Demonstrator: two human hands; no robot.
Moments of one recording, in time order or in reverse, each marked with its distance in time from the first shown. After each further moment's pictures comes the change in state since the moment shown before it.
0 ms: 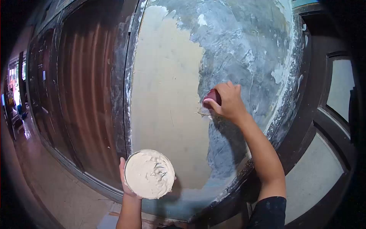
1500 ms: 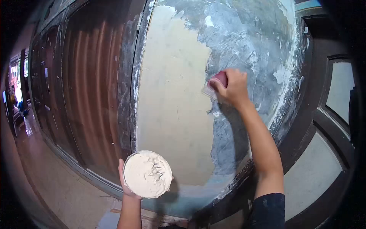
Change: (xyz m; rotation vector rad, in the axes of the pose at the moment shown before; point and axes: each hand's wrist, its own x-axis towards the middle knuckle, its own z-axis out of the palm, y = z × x) left_hand -0.024 0.010 -0.019 -0.043 0.095 0.051; right_hand 0.033 0.007 0.005 -0.114 0.110 -0.061
